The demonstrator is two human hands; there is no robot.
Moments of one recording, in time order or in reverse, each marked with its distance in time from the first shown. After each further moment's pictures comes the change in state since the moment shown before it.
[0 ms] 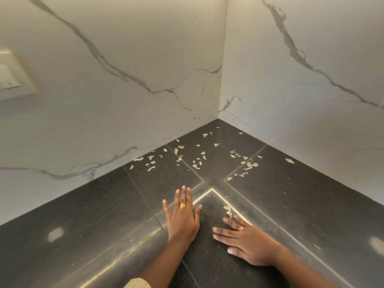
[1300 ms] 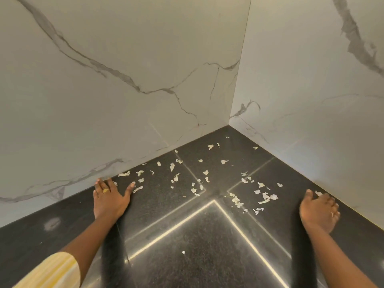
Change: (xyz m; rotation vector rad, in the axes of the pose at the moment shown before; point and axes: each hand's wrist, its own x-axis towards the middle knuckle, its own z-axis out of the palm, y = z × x) left_hand 0.187 -0.169 -0.015 0.033 -0.020 -0.459; right_hand 0.046 0.240 0.007 0.516 0.457 1.667
